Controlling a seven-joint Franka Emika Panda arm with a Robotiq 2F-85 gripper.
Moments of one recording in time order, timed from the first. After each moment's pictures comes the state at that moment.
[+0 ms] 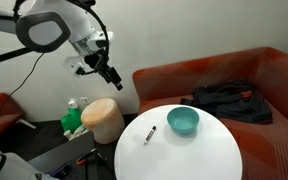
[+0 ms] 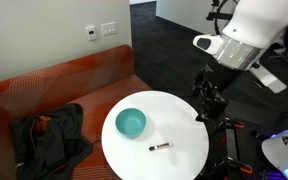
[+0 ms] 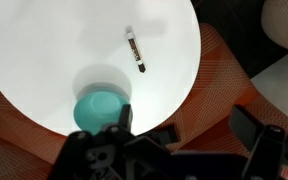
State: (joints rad) arm 0.16 -0.46 0.04 -2.63 0.14 2.36 -0.16
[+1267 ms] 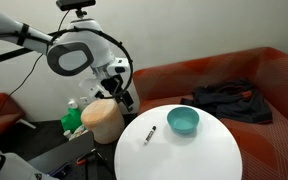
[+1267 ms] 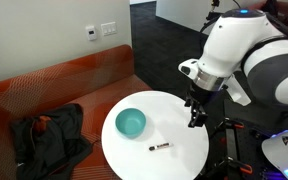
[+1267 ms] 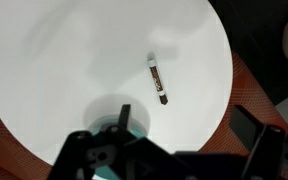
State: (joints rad) arm 0.12 -0.24 0.02 -2.66 0.05 2.49 -0.17
